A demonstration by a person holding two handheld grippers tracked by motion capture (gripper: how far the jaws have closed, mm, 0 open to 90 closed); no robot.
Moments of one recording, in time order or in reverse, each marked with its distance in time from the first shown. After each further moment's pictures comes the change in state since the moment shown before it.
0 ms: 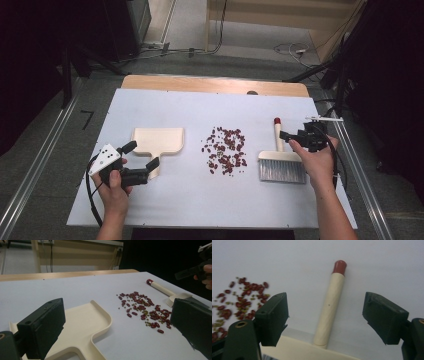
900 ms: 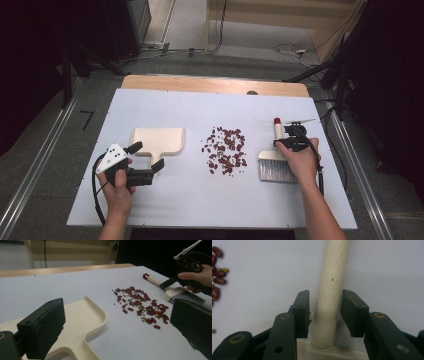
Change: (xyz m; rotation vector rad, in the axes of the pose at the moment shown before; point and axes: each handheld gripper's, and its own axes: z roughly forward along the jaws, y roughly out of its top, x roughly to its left) left arm -0.005 -0.002 0.011 0.047 -0.030 0.021; right arm 0.021 -0.010 0.050 0.239 -0.153 0.013
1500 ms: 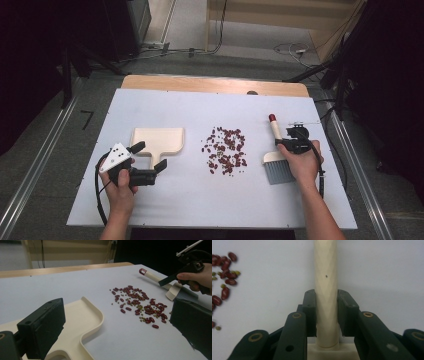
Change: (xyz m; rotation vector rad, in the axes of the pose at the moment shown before) left arm -0.003 0.002 0.003 0.005 -0.011 0.014; right arm -0.011 -0.009 -0.005 -0.128 0.076 -0.020
